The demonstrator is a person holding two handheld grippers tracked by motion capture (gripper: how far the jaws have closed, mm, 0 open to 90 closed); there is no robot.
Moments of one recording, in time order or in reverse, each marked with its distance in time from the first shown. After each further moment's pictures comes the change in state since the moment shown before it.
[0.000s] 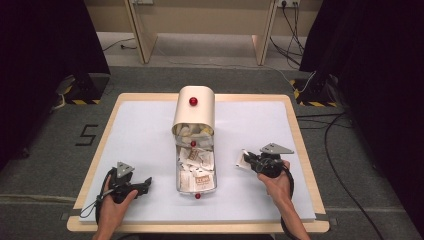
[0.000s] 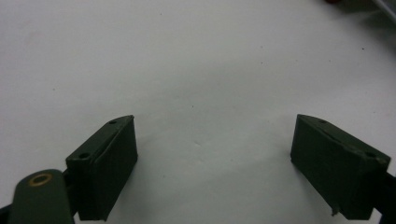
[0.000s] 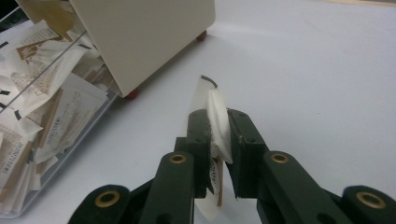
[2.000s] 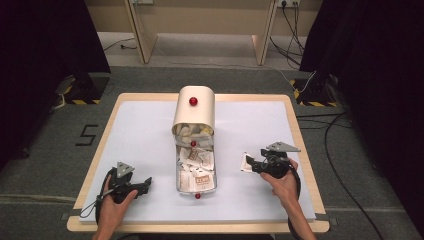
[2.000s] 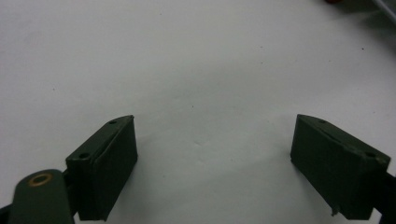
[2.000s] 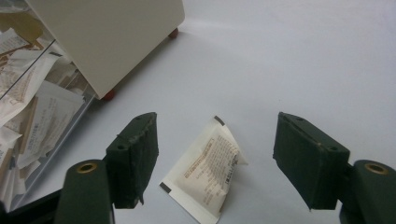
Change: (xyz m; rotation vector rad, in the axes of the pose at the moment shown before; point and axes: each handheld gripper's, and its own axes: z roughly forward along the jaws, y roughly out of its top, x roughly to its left) left arm 0.000 0.000 0.000 -0.001 0.000 0.000; right arm -0.007 0.006 -0.016 0.032 -0.080 0.057
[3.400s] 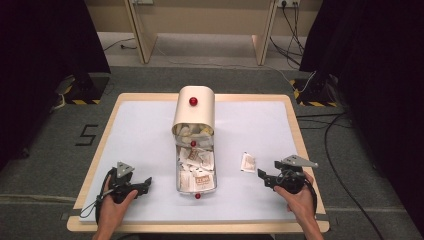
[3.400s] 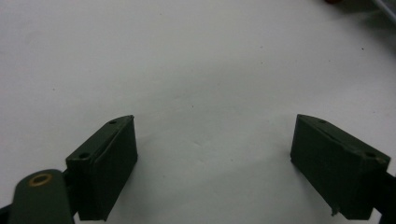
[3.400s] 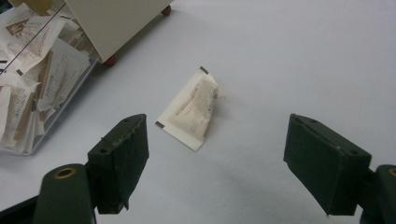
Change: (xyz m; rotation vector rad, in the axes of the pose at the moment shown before) left arm 0.000 0.000 0.000 0.001 0.000 0.000; right arm -0.009 -0.032 -0.043 0.012 -0.008 0.025
